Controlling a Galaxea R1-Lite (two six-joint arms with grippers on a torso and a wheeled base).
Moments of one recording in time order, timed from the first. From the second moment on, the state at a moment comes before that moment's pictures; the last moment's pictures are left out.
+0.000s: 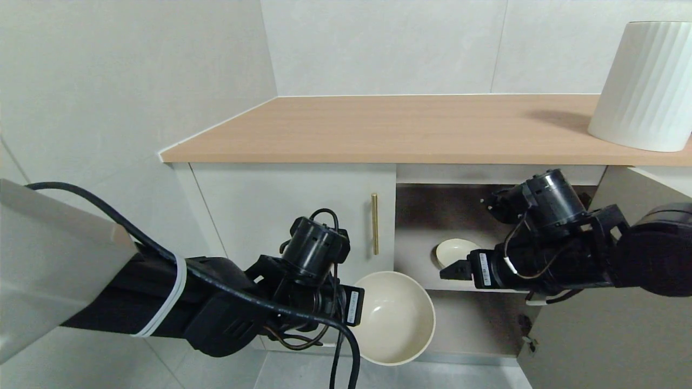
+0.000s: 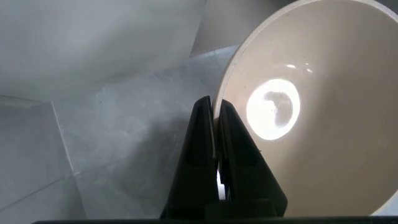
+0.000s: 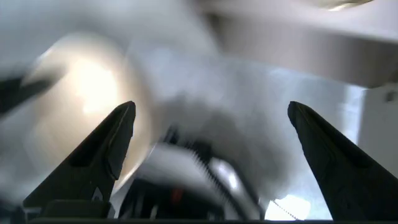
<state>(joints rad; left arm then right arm) -0.69 1.96 -0.96 -0.20 0.11 -0.36 0.55 1.74 -1.02 0.06 -0.01 0.39</state>
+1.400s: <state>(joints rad) -0.72 1.96 -0.96 -0.20 0.12 -0.36 0.73 1.85 -1.01 0.07 -0.08 0.43</state>
